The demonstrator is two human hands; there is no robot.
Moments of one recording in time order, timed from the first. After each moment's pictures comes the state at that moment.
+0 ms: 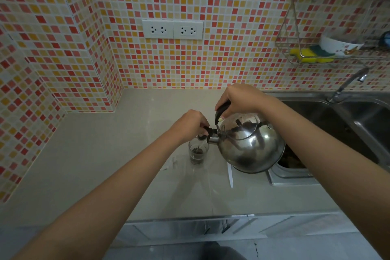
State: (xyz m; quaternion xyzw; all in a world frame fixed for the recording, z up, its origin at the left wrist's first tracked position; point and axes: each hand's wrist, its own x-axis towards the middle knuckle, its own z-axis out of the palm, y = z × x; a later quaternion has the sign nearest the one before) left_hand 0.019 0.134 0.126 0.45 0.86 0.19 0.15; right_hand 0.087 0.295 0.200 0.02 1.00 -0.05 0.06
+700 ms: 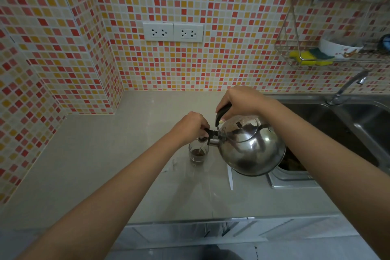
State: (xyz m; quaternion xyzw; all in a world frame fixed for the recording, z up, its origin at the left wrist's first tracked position) left_hand 0.021 0.135 0.127 0.45 0.86 0.19 0.15; right_hand 0.086 0.298 0.200 0.02 1.00 -0.04 0.07
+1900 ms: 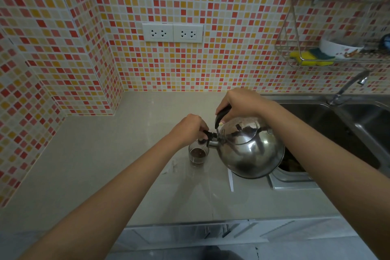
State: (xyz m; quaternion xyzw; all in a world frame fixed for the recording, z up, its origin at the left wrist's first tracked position) left_hand 0.015 0.137 0.119 0.44 0.86 0.20 0.16; right_hand 0.082 0.305 0.193 0.00 1.00 -0.07 0.07
